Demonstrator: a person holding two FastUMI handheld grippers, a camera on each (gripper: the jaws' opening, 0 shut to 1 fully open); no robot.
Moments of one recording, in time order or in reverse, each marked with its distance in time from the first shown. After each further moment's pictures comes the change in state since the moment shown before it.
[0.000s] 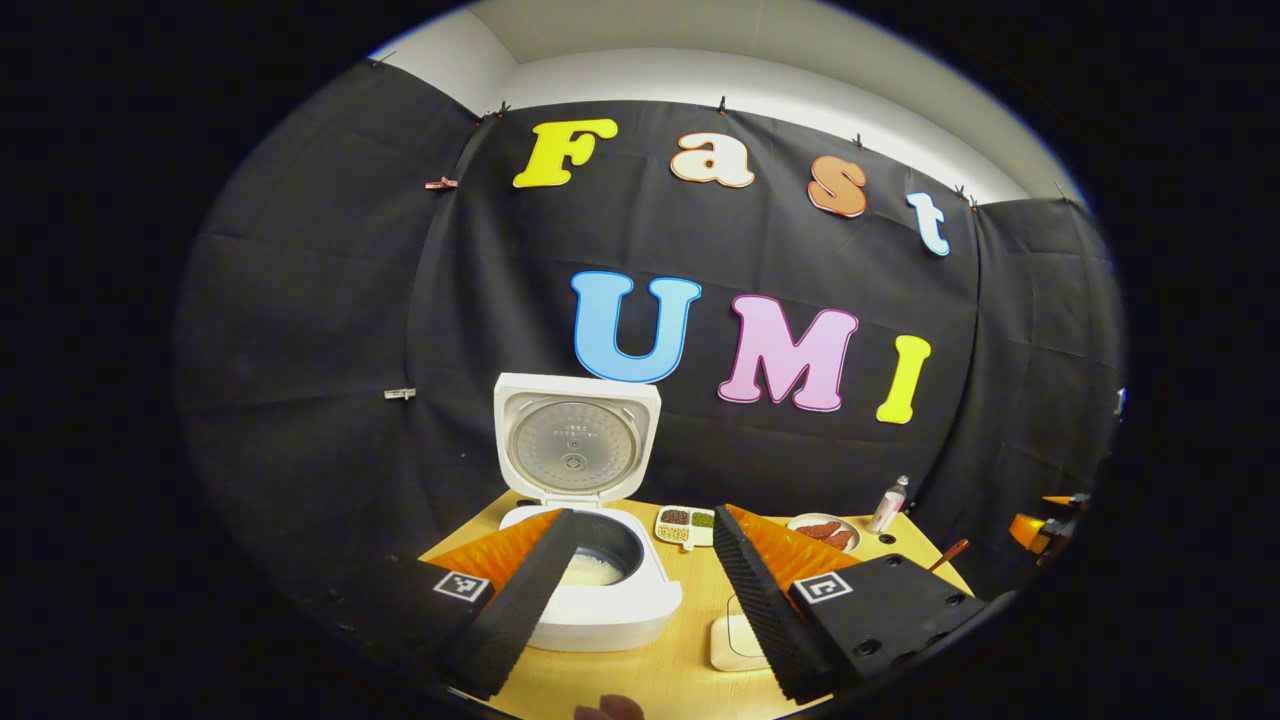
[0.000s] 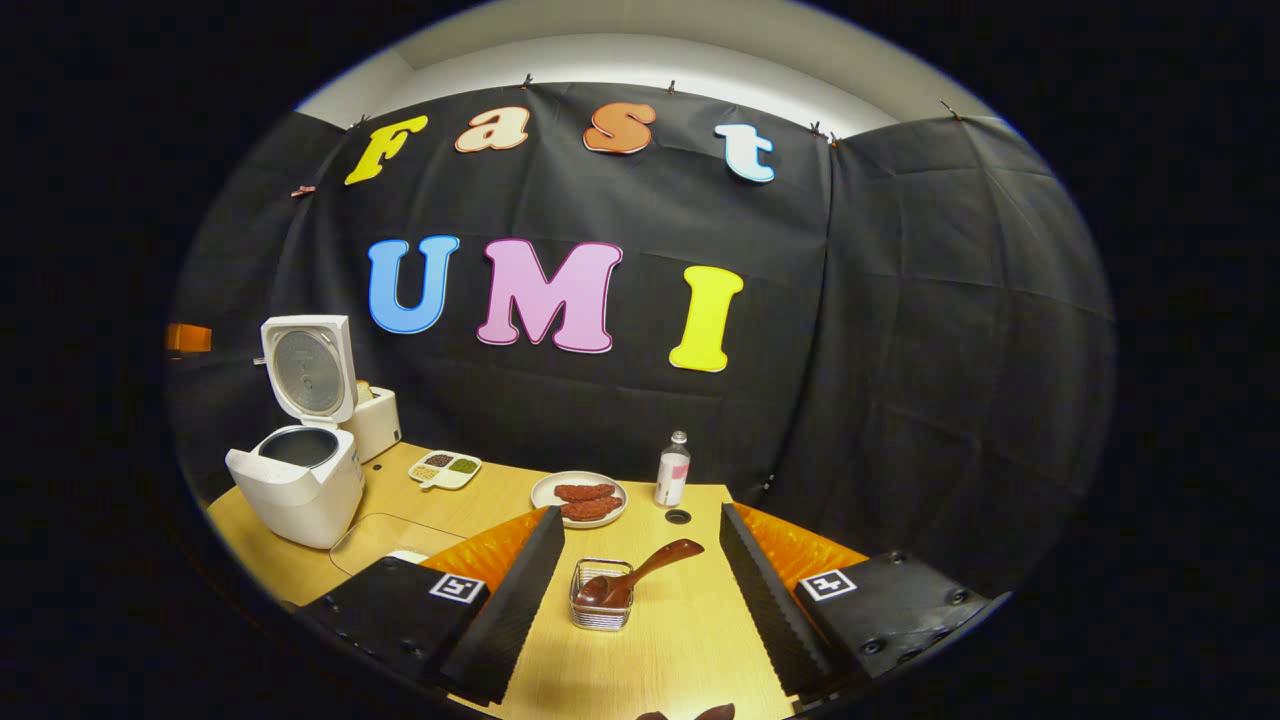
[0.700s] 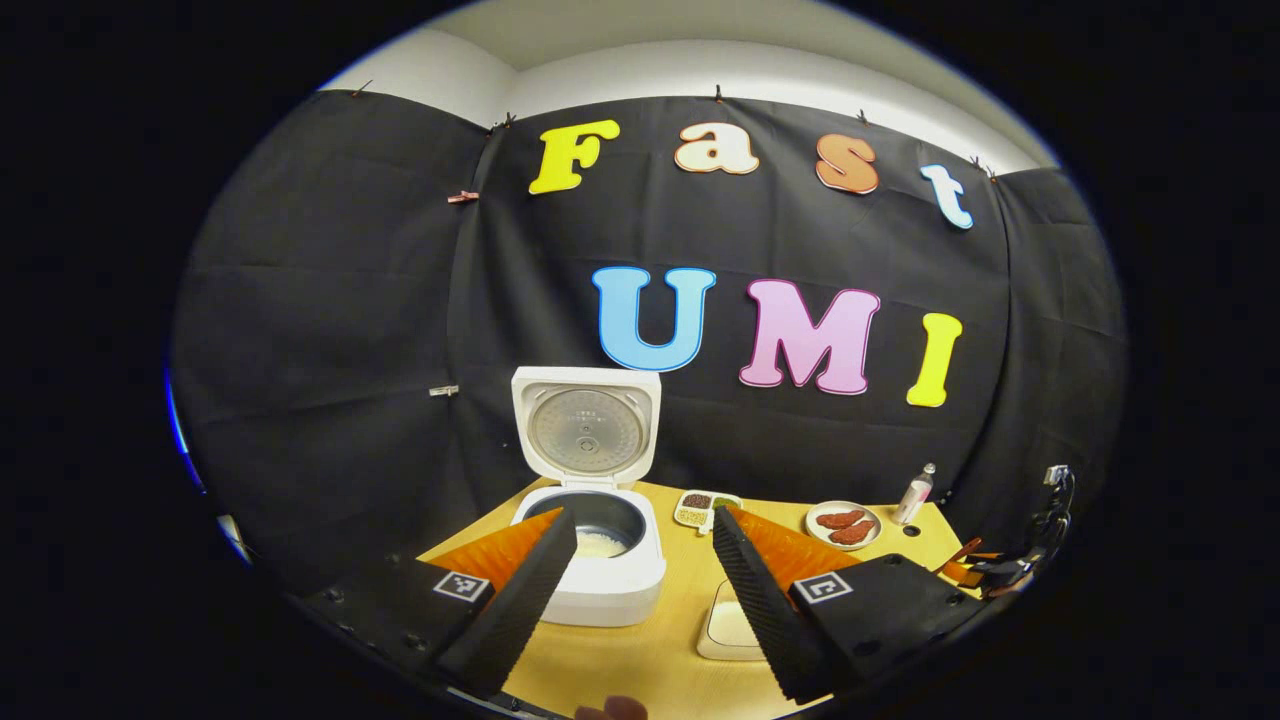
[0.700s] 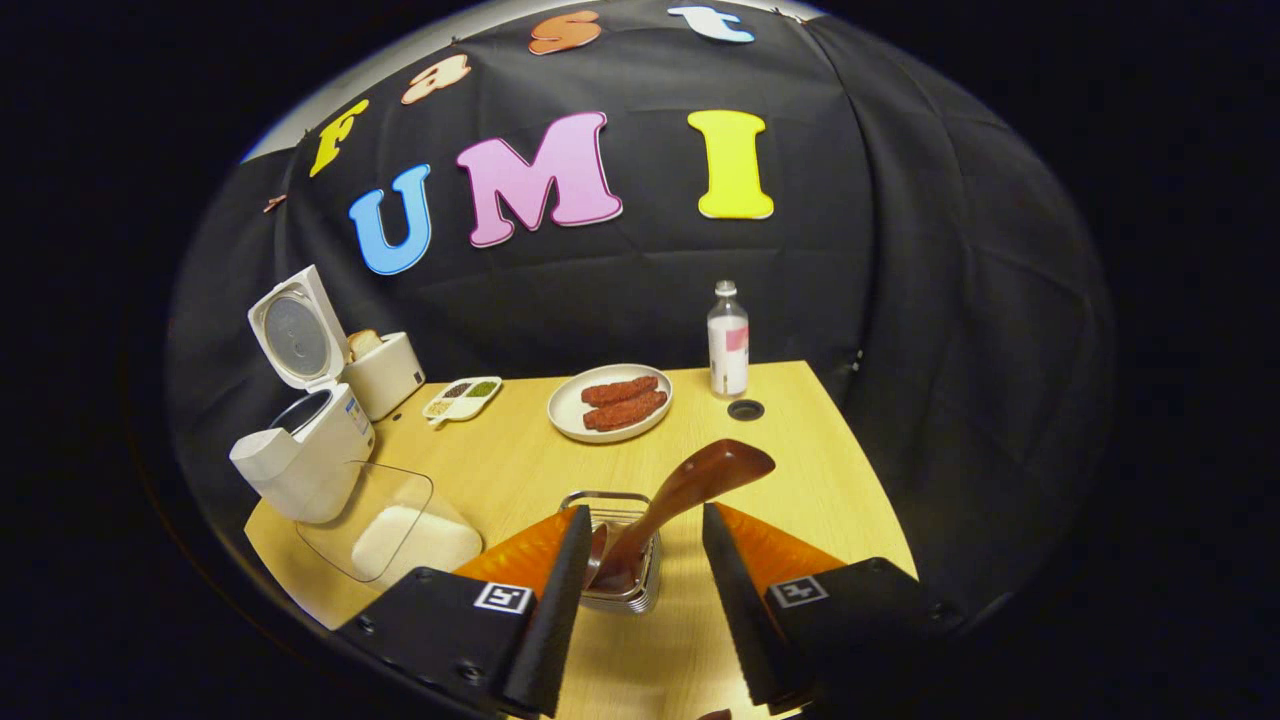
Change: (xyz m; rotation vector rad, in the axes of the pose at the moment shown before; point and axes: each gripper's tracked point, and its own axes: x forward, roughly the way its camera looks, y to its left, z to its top) left arm -0.032 -0.050 -0.005 0.047 0.051 0.169; right arm 0.126 -0.005 -0.162 0.201 0.317 0.193
